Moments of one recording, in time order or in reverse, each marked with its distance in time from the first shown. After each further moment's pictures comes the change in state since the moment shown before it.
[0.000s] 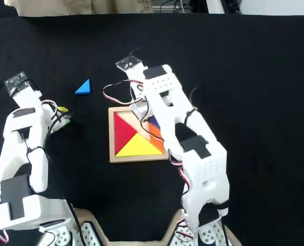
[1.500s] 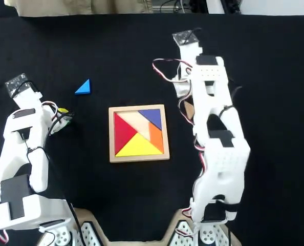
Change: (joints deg) left arm -0.1 0.0 0.1 -0.1 0.0; right arm 20.0 4.7 -8.5 -8.4 0.4
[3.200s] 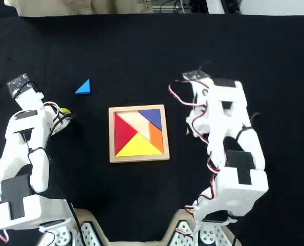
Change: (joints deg) left arm 0.5 0.0 1.6 -3.1 0.0; right arm 6.7 -23.3 37.5 6.0 8.6
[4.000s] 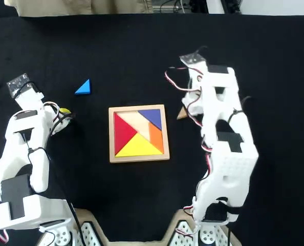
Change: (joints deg) left arm 0.0 0.0 0.0 0.0 0.0; right arm -2.5 18.2 -24.8 -0.7 -1.1
